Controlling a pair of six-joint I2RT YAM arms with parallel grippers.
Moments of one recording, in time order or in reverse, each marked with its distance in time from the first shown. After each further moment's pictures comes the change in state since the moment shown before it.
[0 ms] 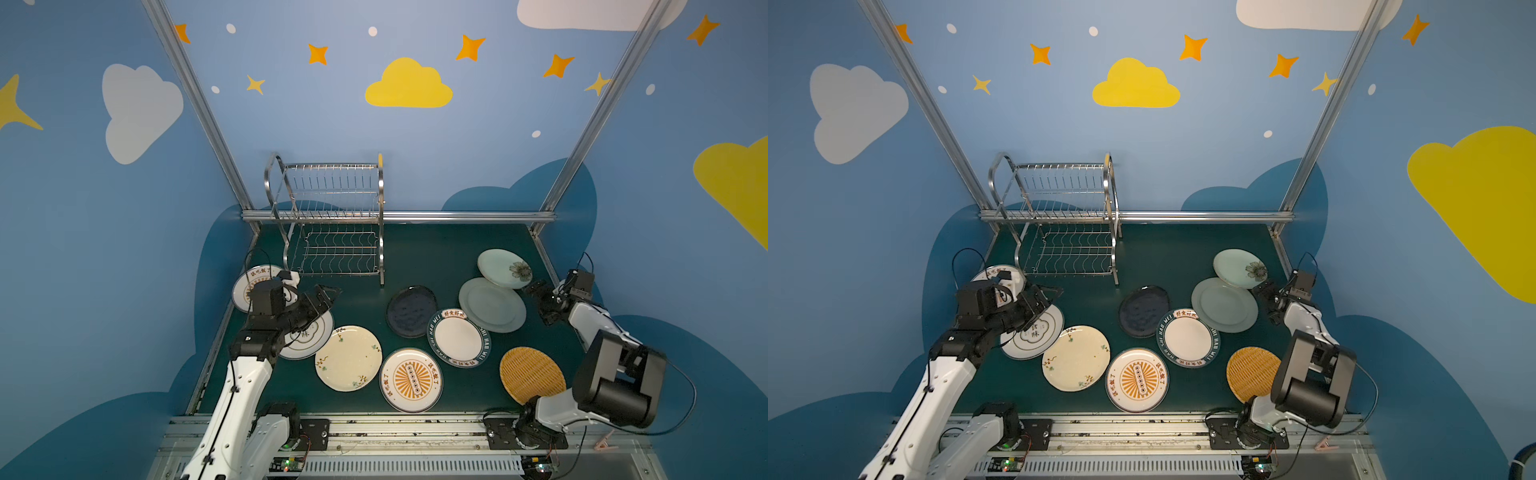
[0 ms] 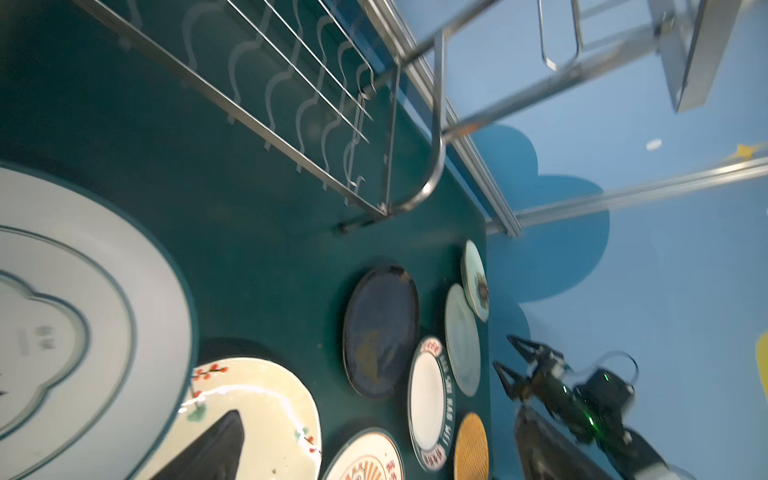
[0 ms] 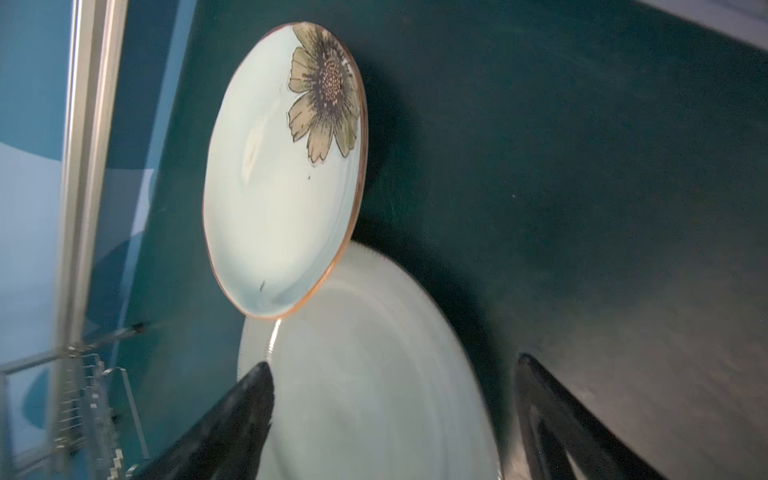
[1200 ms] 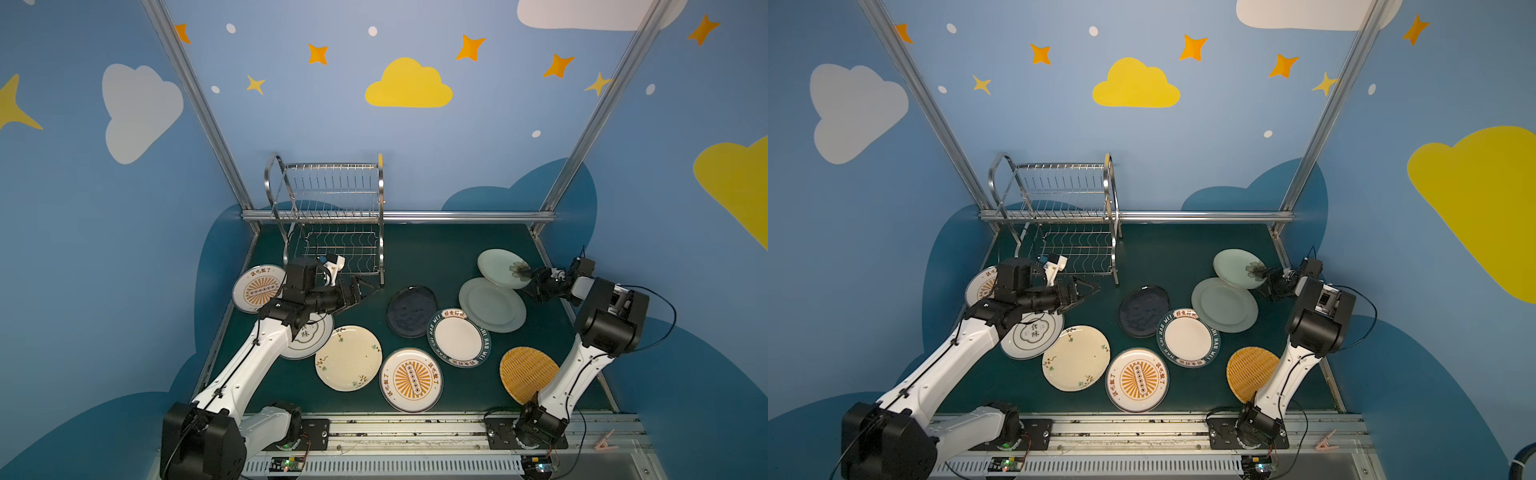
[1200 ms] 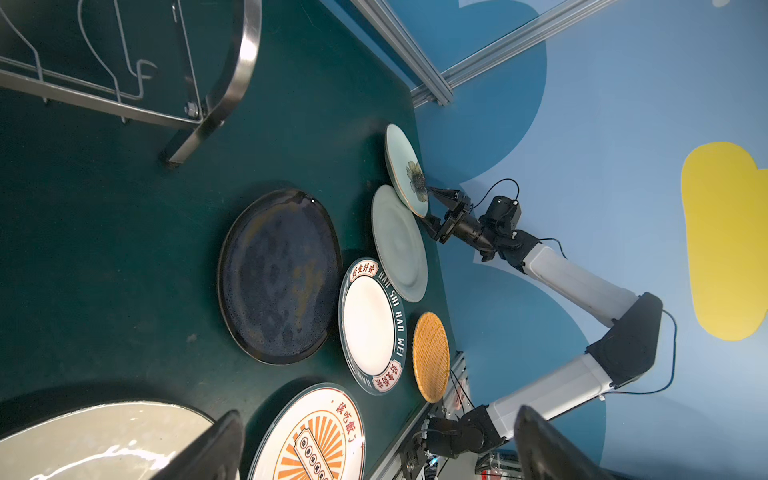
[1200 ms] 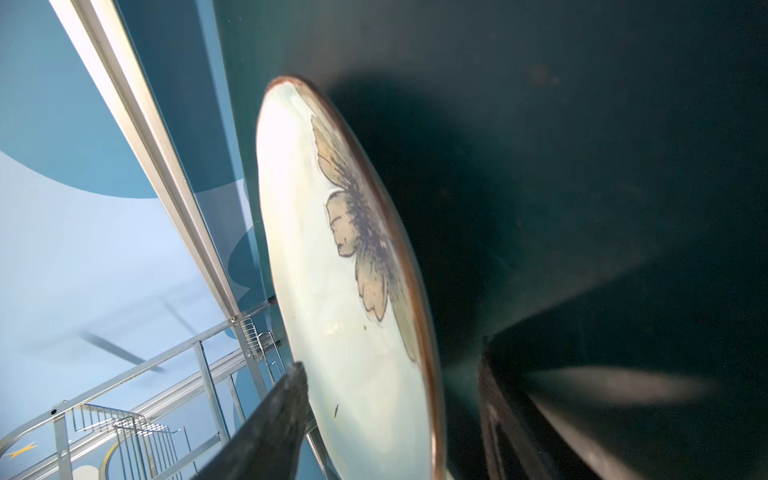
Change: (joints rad) left arm -0.188 0.260 0.133 0.146 0.177 0.062; right arm -0.053 0.541 0.395 0.071 -0.422 0.105
